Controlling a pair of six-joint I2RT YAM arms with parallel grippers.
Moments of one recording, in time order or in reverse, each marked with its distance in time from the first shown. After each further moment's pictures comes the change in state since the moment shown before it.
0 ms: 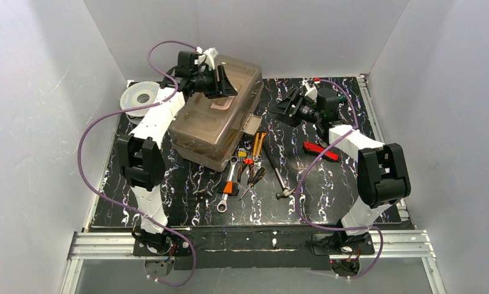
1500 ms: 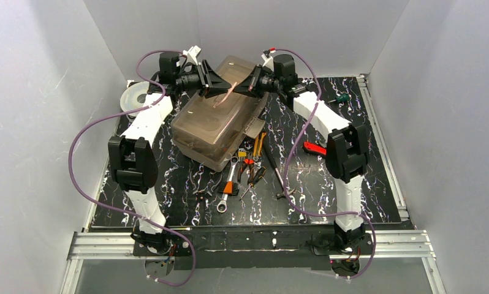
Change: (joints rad) left arm 0.145 -0.069 -0.205 0.376 0.416 -0.441; right arm 0.225 0.405 0.785 -0.379 0.061 0.011
